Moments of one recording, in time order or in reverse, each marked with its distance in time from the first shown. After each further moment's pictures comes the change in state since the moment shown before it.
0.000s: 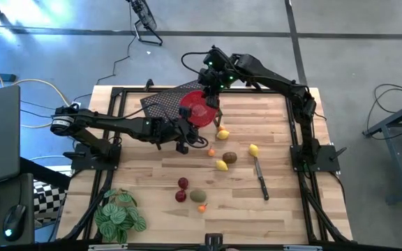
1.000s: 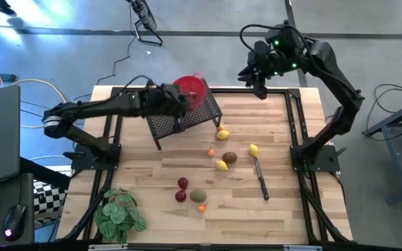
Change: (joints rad) left arm 0.276 -0.092 0.127 -0.189 0.350 -0.302; right arm -0.077 -0.432 -0.002 -0.169 -0.046 -0.066
